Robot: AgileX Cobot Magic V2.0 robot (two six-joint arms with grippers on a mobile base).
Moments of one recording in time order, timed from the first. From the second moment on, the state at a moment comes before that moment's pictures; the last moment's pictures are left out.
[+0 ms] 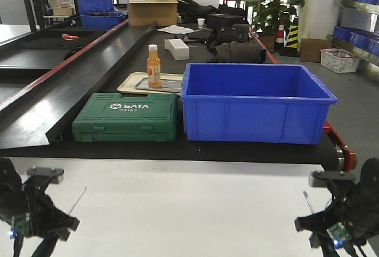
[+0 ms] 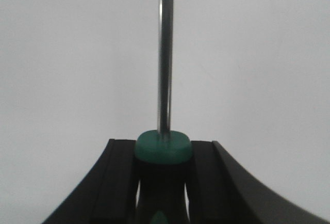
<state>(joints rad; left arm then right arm) -0.03 1.96 -1.37 -0.31 0.73 0.39 -0.02 1.84 -1.25 0.15 0.72 -0.13</state>
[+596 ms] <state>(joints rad) -0.10 1.42 -1.36 -0.47 0.65 0.40 0.25 1.44 -1.25 0.22 0.59 -0.19</state>
